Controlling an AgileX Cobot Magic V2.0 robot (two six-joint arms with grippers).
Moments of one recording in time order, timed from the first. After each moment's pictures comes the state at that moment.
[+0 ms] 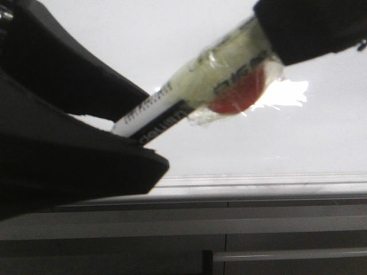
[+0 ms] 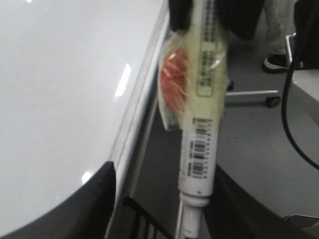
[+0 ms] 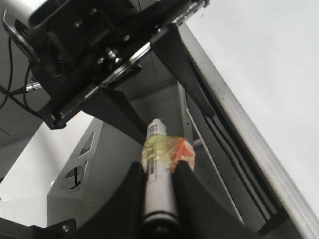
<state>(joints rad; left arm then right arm) -1.08 0.99 -0.46 1.13 -0.07 -0.76 0.61 0.88 -0.71 0.87 0.76 -0.98</state>
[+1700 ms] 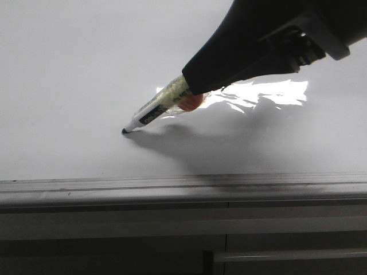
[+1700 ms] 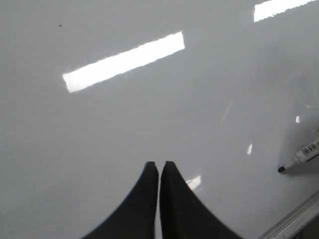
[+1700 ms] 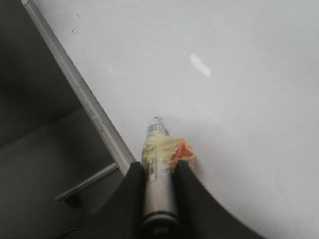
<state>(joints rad) -1.08 0.36 -0.46 1.04 0.72 -0.89 0.61 1.16 -0.71 0.96 0.33 -1.12</state>
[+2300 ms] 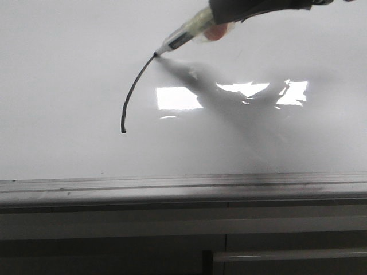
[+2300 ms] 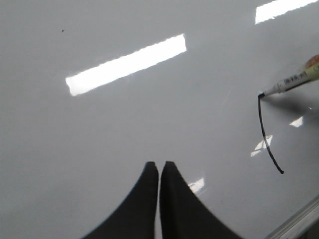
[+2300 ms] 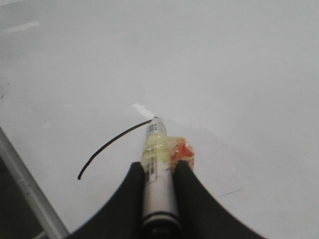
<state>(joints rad) -1.08 0.36 -0.46 1.06 0.72 -0.89 0.58 1.08 -0.72 0.95 0.11 -1.12</state>
